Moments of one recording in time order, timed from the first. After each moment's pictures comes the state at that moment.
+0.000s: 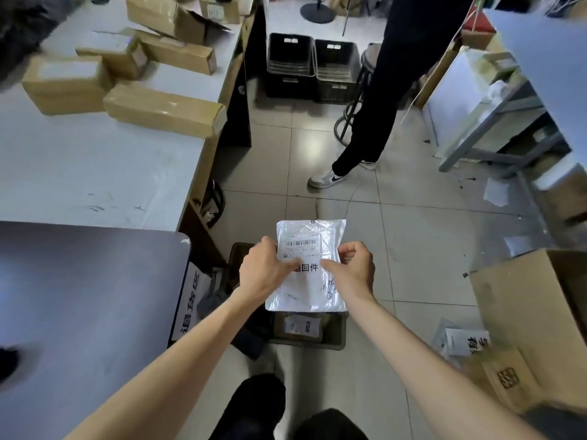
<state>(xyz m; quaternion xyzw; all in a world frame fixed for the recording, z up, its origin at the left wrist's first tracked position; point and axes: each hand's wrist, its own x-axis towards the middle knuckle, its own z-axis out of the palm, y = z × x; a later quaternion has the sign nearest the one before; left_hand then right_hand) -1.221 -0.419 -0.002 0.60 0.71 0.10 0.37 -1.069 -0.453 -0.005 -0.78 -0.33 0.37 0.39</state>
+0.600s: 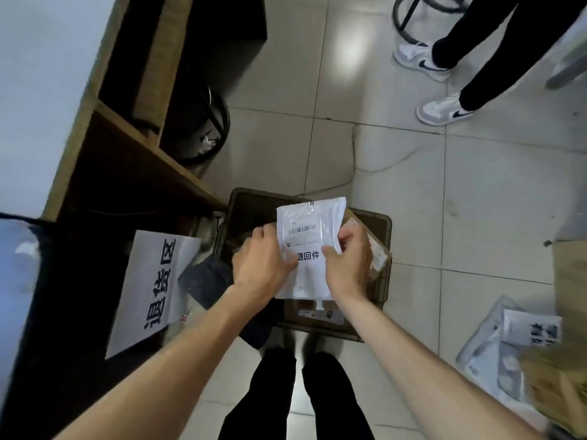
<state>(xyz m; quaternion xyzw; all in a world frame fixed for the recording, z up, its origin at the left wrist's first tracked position) -1.219 -0.351 -0.248 0.61 0.73 -0.05 0.29 -1.087 -0.368 -0.267 -0.81 -0.36 0.37 0.28</state>
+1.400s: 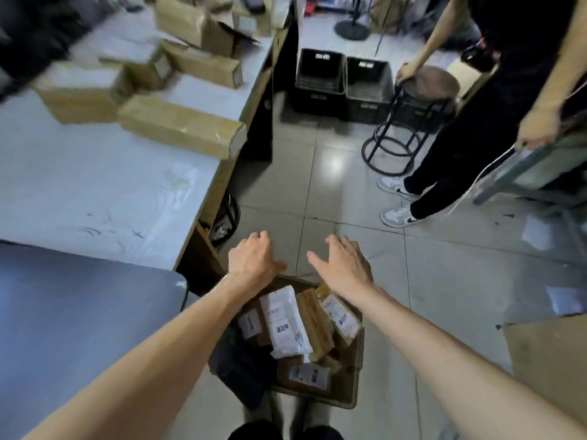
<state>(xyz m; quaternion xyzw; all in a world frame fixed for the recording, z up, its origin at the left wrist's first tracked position) -1.246 -0.304 -0.037 0.68 0.71 -0.02 0.17 -1.077 -0.317 -0.030 -0.71 -0.66 0.23 0.04</state>
